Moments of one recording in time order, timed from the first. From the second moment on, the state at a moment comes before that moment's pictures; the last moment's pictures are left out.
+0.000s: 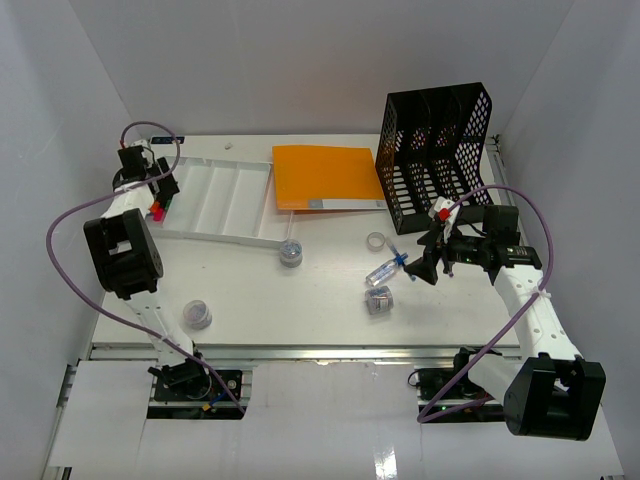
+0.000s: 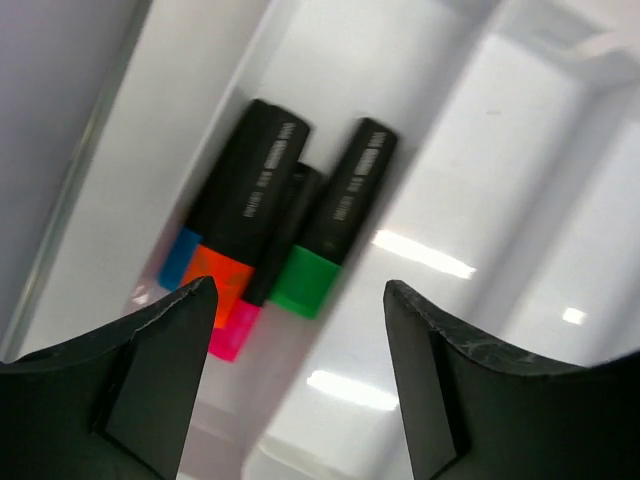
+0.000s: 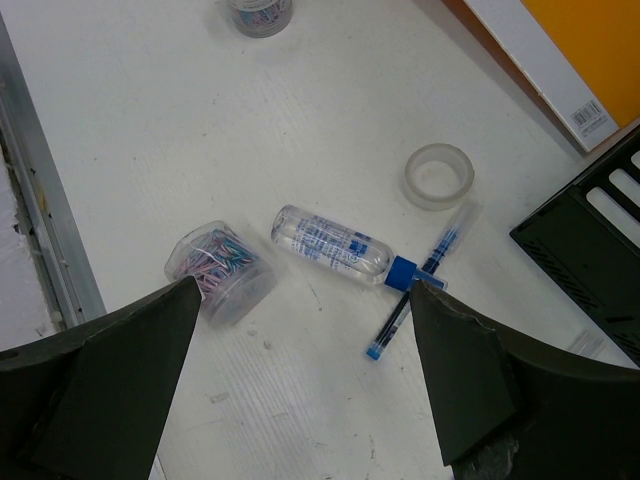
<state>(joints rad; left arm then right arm) 0.30 2.00 1.50 -0.20 -0.01 -0.08 -0.03 1.06 0.77 -0.56 -1.02 -0.69</state>
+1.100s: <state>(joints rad) -0.63 1.44 0.84 -0.20 -0.14 -0.52 -0.03 1.12 0.77 -0.58 -0.95 -0.72</state>
